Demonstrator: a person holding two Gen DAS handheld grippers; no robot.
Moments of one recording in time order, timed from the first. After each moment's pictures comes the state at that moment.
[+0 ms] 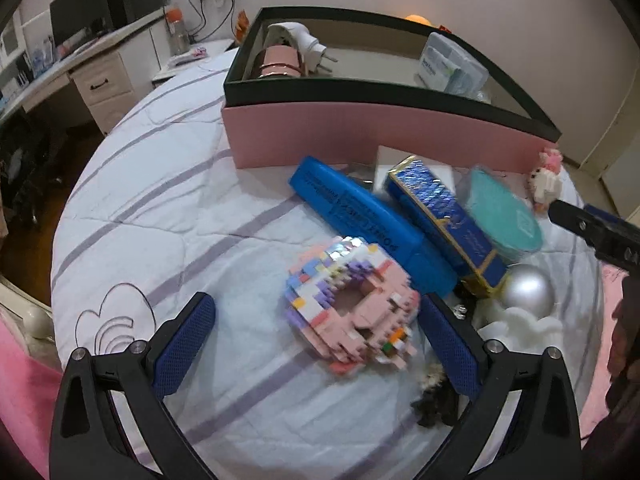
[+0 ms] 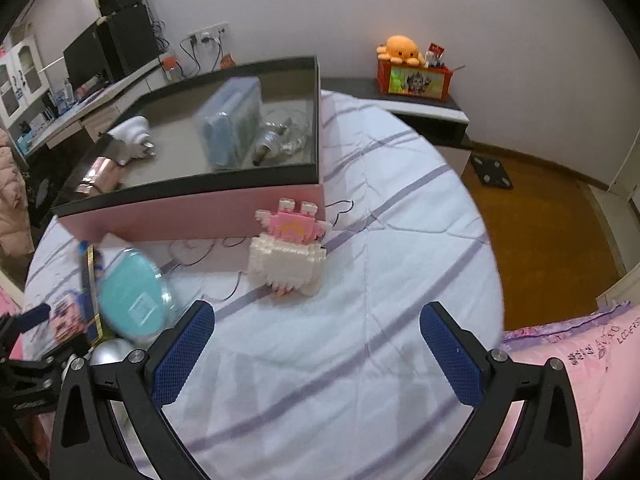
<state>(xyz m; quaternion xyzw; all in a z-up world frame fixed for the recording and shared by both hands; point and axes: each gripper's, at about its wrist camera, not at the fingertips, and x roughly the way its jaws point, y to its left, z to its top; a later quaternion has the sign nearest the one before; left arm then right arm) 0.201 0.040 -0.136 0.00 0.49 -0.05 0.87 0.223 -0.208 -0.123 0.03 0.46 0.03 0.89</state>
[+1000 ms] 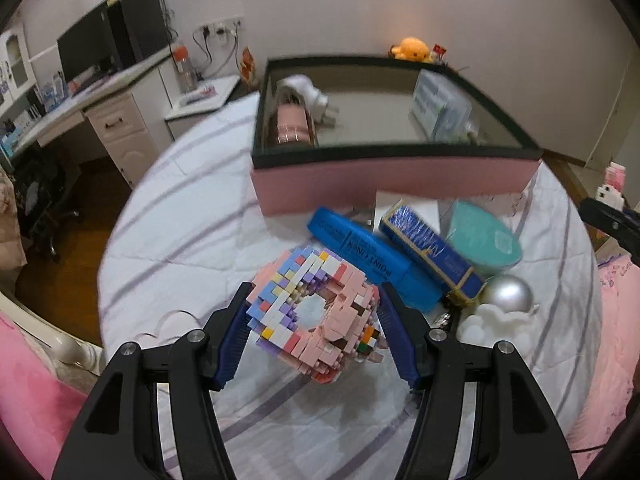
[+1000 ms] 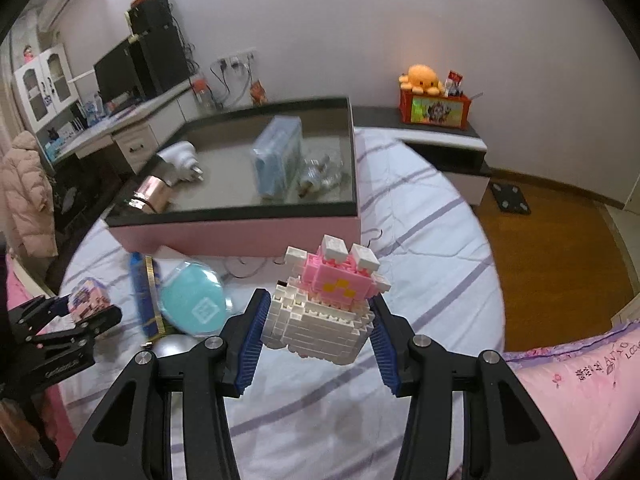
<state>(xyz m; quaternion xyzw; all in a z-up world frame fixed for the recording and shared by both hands) 0.181 0.040 -0.089 0.03 0.44 -0.03 0.90 0.173 -0.200 -0.071 0.03 0.39 0.07 0.92</state>
